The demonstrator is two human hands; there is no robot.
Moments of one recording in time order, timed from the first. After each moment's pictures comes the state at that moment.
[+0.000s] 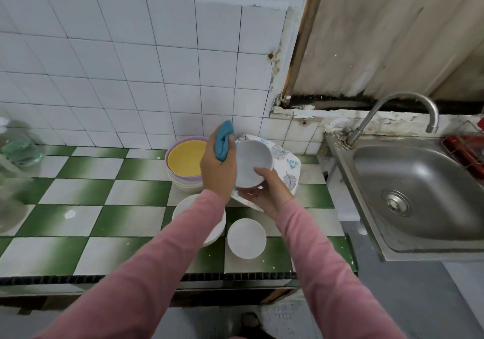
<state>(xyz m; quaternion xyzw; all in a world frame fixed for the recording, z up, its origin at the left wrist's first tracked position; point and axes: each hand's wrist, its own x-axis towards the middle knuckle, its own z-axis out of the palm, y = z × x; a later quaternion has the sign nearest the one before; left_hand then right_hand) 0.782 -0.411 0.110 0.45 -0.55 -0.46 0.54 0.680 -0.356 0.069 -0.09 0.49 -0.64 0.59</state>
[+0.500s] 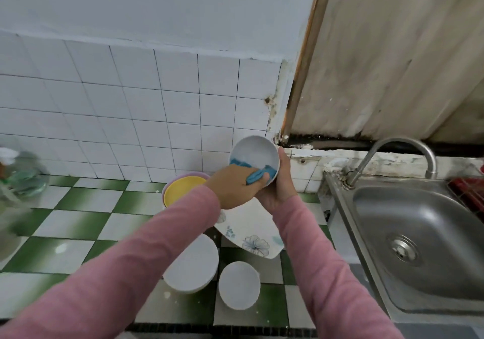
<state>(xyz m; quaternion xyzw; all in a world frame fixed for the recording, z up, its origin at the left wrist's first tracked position) 0.758 -0.447 0.175 0.31 -0.92 -0.24 0.11 0.631 -0.412 0.137 -0.17 0.35 -0.68 0.62</state>
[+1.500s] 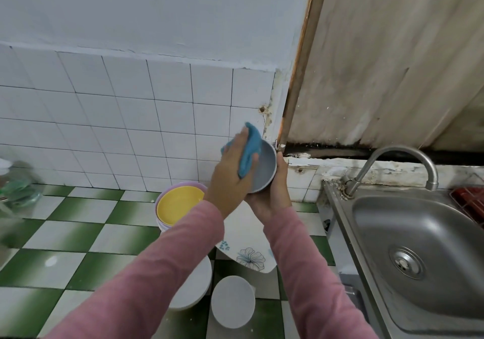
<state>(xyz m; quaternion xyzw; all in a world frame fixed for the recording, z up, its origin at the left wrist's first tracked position) 0.721 -0.458 0.162 0.29 -0.77 -0.33 0.47 0.629 -0.418 0.149 -0.13 0.31 -0.72 0.61</state>
